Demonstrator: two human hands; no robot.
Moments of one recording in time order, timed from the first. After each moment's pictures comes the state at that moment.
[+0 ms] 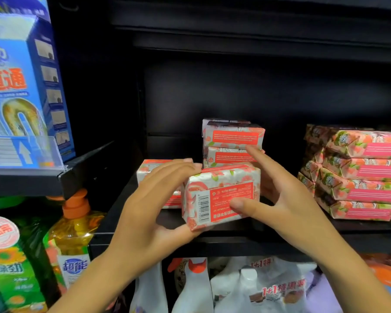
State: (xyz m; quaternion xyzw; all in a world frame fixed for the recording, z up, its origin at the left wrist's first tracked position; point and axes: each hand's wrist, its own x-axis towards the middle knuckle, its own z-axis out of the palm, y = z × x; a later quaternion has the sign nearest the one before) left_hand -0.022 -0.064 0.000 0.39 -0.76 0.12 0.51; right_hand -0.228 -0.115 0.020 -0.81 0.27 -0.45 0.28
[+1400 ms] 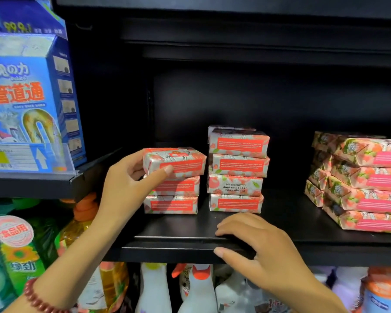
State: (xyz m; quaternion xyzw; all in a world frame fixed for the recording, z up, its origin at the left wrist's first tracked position) left_hand 0.024 -0.106 0.007 0.48 -0.61 -0.04 0.64; right_hand -0.220 -0.123 -0.034 -0.90 0.30 -0.33 0.04
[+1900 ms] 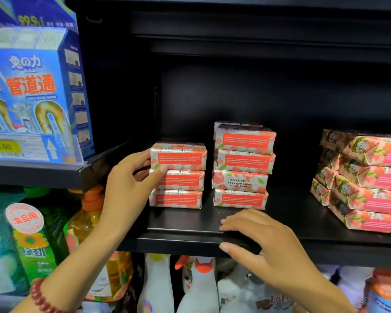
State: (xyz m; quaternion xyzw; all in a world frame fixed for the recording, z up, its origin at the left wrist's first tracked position) left_hand 0.022 -0.094 -0.004 0.53 -0.58 -0.01 0.62; right_hand -0.224 -0.120 -0.030 -0.91 0.29 -0.31 0.05
